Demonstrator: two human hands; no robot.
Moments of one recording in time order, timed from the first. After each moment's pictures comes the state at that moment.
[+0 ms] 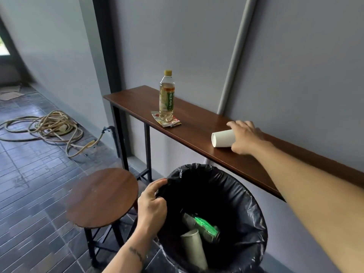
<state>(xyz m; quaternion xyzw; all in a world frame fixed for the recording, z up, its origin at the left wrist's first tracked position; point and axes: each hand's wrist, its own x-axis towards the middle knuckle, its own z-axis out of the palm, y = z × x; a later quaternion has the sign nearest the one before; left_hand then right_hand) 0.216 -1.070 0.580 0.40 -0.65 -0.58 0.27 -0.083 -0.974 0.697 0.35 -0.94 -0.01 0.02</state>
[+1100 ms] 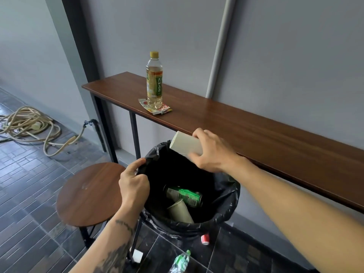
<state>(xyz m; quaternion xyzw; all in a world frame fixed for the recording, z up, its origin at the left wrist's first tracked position) 0.223 -1.121 0.591 0.45 -0.61 -0.59 0.28 0.047 -0.986 0.664 0.45 -0.88 0.15 -0.03</state>
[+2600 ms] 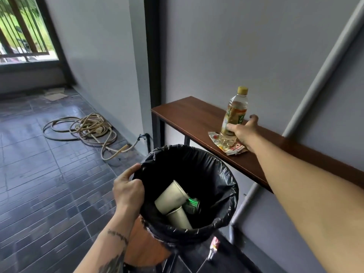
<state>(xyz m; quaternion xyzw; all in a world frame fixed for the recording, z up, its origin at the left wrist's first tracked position) 0.265 -1.356 0.584 0.52 -0.50 -0.57 0.39 -0.050 -1.259 0.693 0.18 -0.82 0.53 -0.15</state>
